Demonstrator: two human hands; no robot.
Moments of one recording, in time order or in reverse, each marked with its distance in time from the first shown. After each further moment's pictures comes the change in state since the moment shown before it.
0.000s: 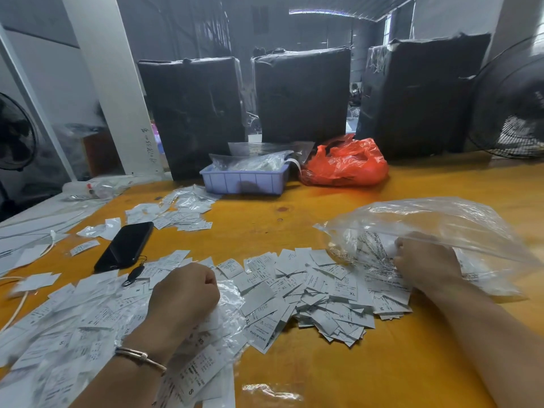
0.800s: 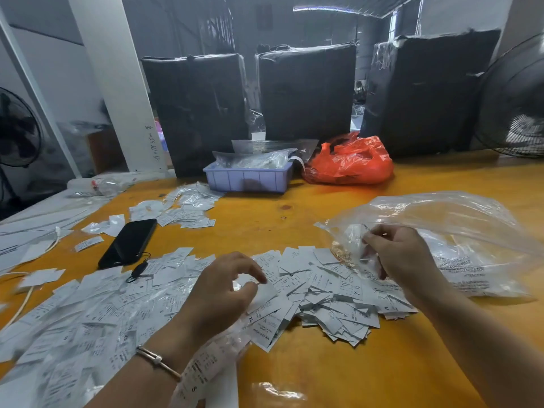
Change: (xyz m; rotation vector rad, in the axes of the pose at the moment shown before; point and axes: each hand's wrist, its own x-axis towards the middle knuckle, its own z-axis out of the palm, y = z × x) left_hand -0.009 0.016 0.018 -0.397 -0.062 0.458; right_hand -0.027 -0.046 -0.010 1.118 -0.038 -0.027
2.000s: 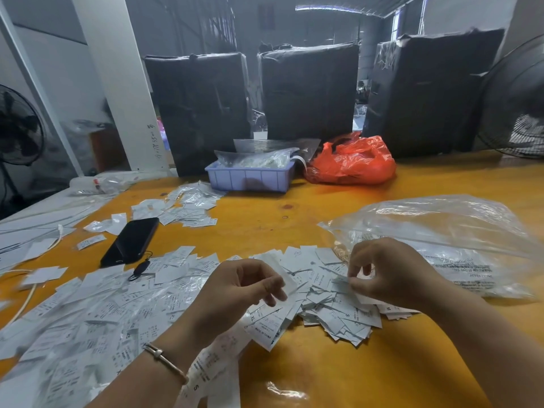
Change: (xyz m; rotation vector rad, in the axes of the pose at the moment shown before) left_hand -0.004 0.016 -0.002 -0.537 -0.178 -0.069; right_hand -0.013 -0.012 -0.006 -0.811 -0.359 -0.454
